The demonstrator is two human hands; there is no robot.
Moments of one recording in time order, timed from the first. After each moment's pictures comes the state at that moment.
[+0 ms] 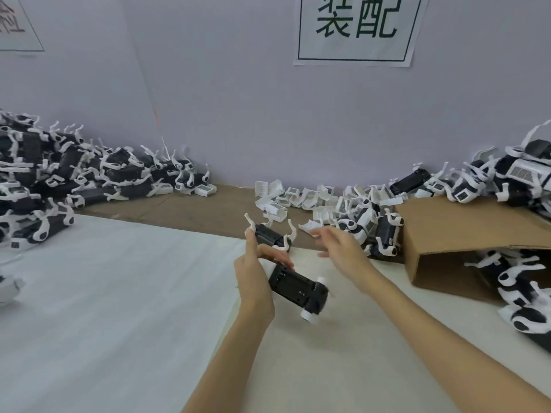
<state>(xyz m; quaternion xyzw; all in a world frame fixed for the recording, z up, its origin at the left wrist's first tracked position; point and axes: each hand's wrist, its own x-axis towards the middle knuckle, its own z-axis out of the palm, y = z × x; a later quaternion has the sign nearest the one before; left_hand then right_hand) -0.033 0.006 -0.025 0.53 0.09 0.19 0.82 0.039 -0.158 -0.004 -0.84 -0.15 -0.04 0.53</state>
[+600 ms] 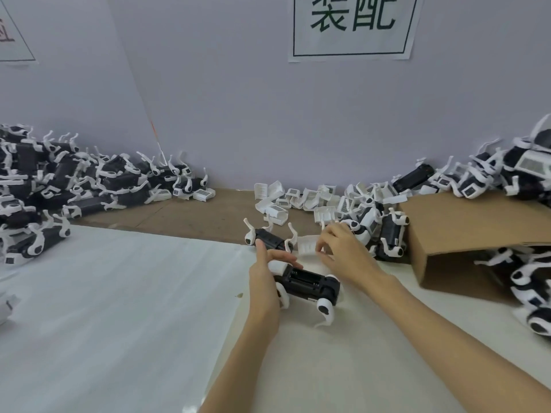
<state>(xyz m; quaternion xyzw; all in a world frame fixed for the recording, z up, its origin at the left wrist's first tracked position) -0.027 0.004 -0.027 0.59 0.11 0.09 0.80 0.075 -0.170 -0.022 -0.93 -0.26 -0.19 0.16</state>
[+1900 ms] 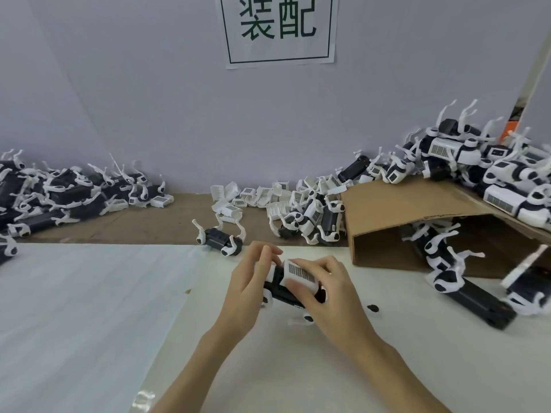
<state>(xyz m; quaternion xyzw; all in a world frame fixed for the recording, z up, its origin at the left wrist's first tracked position) -0.075 -0.051 -0.013 0.75 -0.16 0.15 0.62 -0.078 -0.231 -0.039 -0.85 -0.18 -0.21 0.45</state>
